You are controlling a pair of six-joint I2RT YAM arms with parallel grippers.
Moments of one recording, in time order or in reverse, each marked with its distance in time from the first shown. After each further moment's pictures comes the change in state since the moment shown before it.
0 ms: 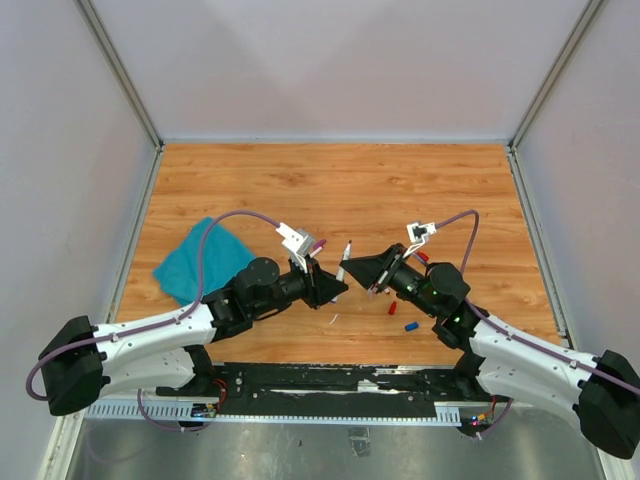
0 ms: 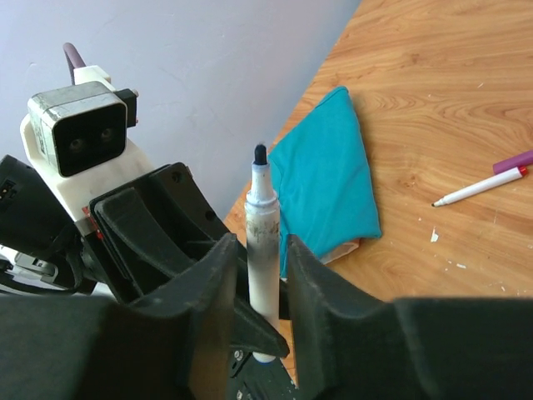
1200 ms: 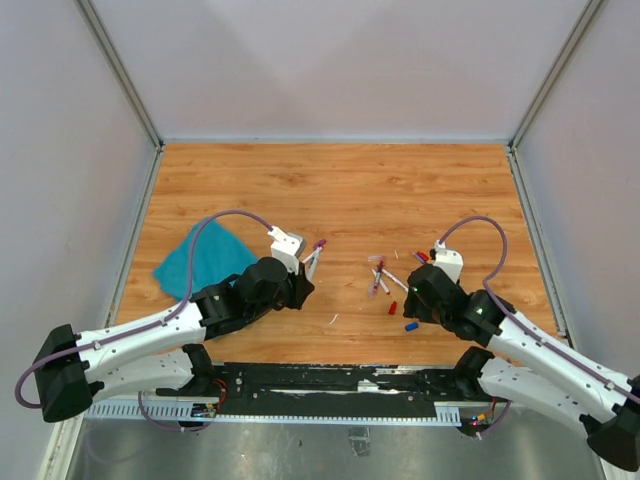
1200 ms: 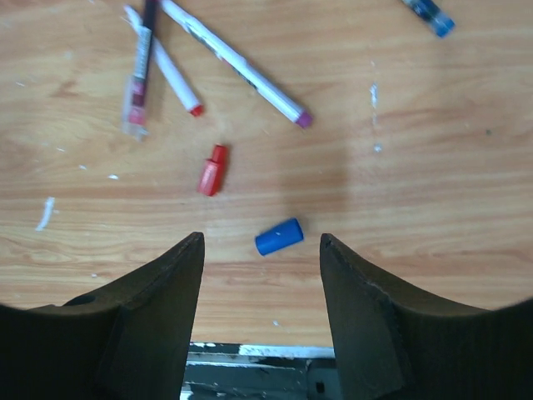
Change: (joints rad) left arm 0.000 -0.069 0.098 -0.542 -0.314 0.104; right arm 0.000 -0.130 0.251 -1.434 0.507 -0.025
